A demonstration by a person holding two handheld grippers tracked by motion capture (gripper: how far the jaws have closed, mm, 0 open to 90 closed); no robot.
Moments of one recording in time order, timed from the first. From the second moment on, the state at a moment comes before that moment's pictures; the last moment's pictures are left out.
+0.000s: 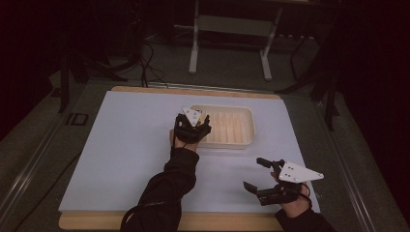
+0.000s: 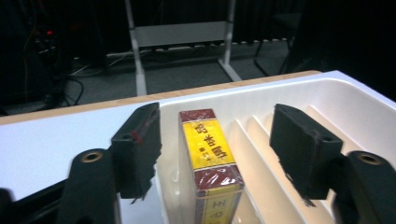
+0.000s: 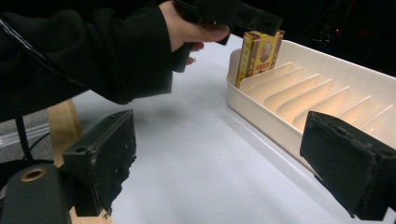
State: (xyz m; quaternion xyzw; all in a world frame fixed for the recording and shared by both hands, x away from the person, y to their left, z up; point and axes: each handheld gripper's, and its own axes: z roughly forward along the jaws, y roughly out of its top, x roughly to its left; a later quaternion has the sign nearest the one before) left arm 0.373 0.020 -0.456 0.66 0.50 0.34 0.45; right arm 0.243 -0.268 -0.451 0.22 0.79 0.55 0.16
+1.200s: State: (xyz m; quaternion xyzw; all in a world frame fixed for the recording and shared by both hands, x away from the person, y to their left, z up) left arm 0.287 0.046 -0.416 0.71 0.39 0.24 0.53; right arm 0.244 -0.268 -0.454 0.23 0.79 0.54 0.16
